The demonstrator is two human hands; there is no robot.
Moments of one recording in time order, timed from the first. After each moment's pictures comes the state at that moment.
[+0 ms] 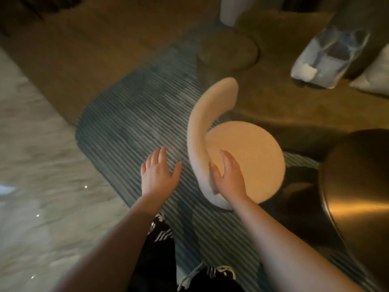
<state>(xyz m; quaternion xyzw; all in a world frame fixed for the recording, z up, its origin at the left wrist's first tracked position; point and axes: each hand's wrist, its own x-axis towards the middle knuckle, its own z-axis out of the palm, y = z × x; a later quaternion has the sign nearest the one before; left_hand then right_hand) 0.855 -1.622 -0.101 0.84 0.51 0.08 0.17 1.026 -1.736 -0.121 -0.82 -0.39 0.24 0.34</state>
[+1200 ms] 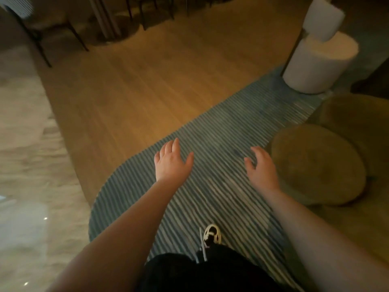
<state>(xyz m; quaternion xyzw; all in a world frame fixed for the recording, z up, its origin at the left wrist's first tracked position) 1.047 -0.750 -0.101 0.80 0.58 0.10 0.16 1.275 -0.865 -0.104 -0.82 -0.45 0.21 0.26</state>
